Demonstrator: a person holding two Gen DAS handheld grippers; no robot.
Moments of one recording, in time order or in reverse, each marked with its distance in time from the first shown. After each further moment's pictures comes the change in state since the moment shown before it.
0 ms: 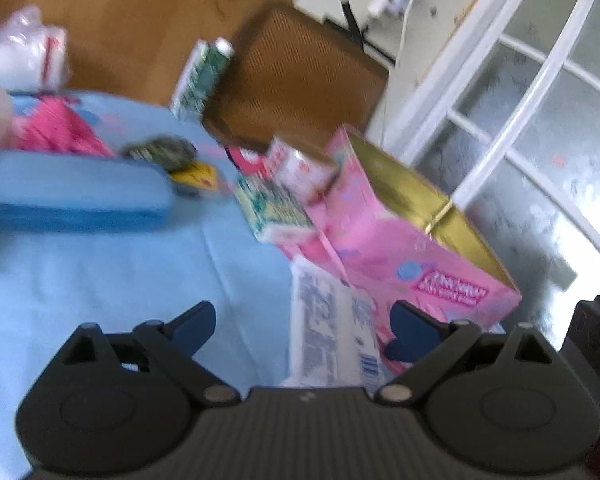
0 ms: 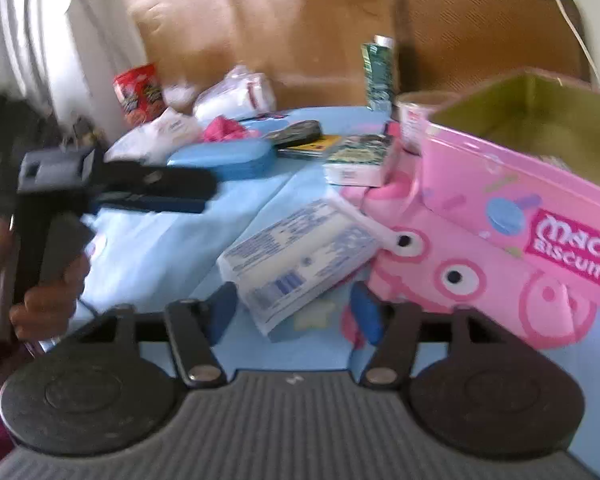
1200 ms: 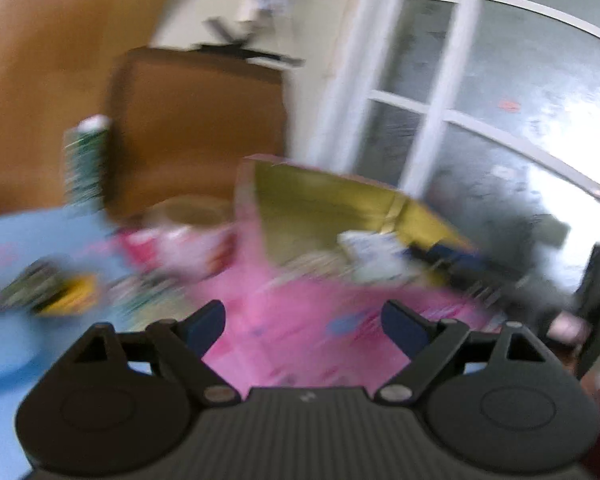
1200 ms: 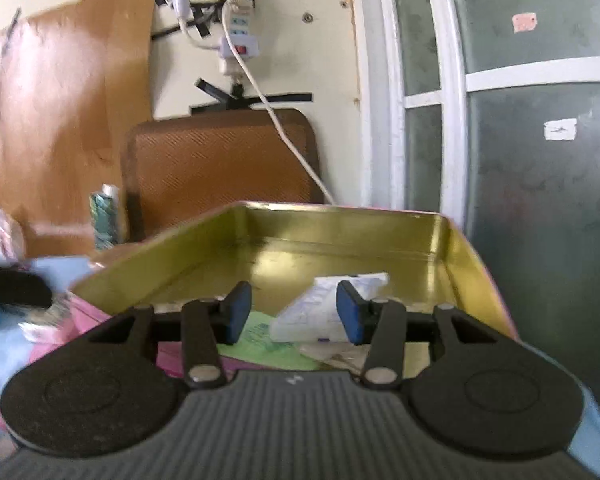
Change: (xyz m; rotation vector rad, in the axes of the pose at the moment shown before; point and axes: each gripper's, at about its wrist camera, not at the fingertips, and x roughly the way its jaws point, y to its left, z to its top) left arm 0.038 -0.076 0.031 0.303 -0.070 0.006; right arm -0.058 -0.141 0.016 0.140 -0.449 -0.625
